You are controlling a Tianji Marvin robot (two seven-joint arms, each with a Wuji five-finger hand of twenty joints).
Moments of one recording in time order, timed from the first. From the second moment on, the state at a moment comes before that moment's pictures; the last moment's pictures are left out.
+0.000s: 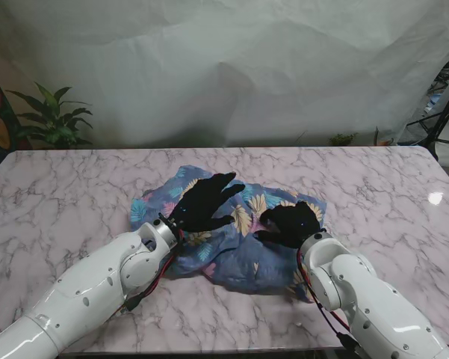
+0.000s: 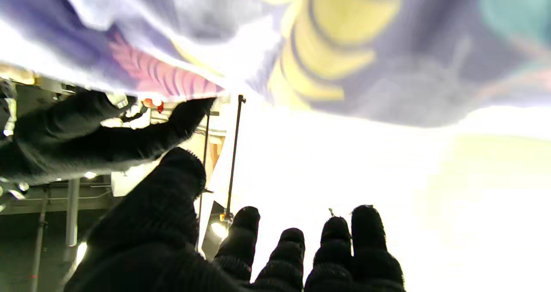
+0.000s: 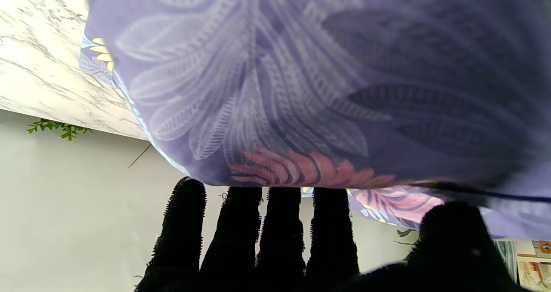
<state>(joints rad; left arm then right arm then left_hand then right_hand) 1.13 -1.14 -0.77 -1.21 0.90 -0.34 0.36 -1.45 -1.04 1.04 -1.62 -1.19 0.16 0.16 0.81 -0.18 0.36 -0.04 0.15 0.18 0.26 0.35 0.13 0.20 0.02 0.27 0.08 0.20 0.16 0.44 -0.04 0.07 0.64 0.33 0.36 0.08 0.08 -0.04 0.27 -0.14 0.59 0.24 0.45 -0.10 0.48 0.28 0.52 -0.11 0.17 0.18 0.12 0.02 0.89 0.21</state>
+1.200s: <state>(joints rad) 1.20 -1.02 -1.00 -1.22 0.91 -0.39 -0.12 -1.48 -1.02 1.07 -1.53 -1.25 0.14 0.12 0.90 -0.01 0.00 -0.04 0.14 0.20 0.03 0.39 0.13 0.20 -0.01 0.18 0.04 0.21 0.06 0.37 -0.06 0.07 0.37 0.31 0.31 0.10 0.11 -0.04 0.21 -0.14 0.57 0.23 0.38 -0.11 0.48 0.29 0.46 -0.12 0.18 0.18 0.10 0.02 0.89 0.21</state>
